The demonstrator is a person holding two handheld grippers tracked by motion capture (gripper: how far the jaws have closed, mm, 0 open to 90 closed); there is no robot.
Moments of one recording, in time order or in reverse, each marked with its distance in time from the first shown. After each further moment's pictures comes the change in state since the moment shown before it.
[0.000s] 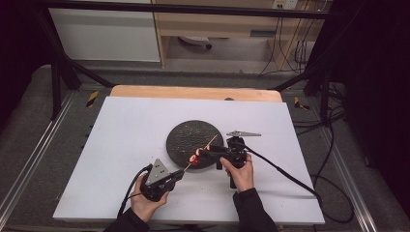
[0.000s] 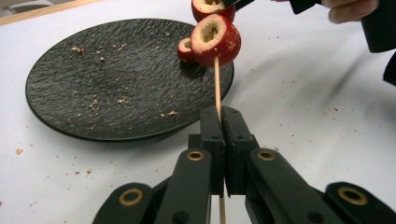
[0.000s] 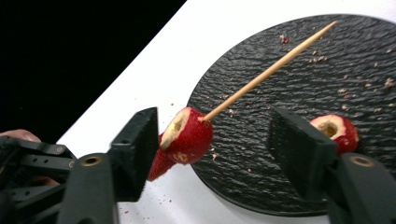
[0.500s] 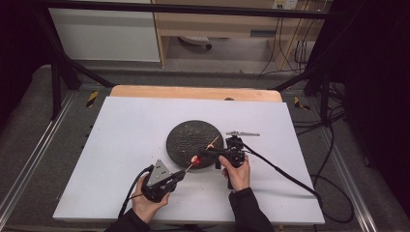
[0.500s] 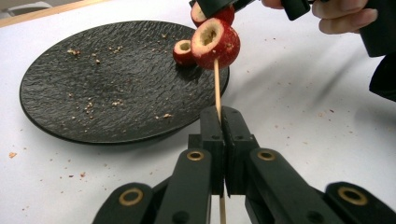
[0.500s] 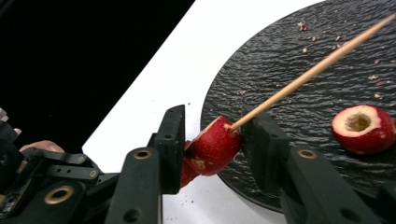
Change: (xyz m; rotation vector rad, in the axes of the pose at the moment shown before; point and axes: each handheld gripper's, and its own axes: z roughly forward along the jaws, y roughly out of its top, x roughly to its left) left arm -0.002 0.000 0.001 -0.003 0.001 0.001; right arm 0.000 0.000 0.004 0.013 0.066 0.084
